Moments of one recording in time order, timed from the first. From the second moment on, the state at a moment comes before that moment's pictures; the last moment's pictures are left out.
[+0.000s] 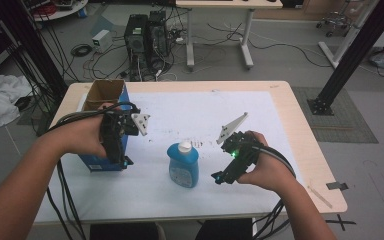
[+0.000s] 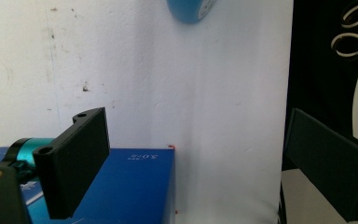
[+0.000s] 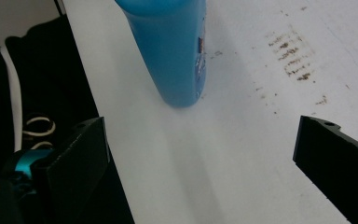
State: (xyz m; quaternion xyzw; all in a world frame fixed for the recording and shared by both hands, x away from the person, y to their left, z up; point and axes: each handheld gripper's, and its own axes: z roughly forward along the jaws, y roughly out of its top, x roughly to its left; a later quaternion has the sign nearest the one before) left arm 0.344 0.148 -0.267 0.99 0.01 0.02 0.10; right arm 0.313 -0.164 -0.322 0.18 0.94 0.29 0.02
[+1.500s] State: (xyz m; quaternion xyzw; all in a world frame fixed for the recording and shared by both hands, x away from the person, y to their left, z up) left arm 0.339 0.149 -0.270 0.99 0.01 0.01 0.11; right arm 0.322 -0.135 -0.382 0.15 0.90 0.39 -0.05
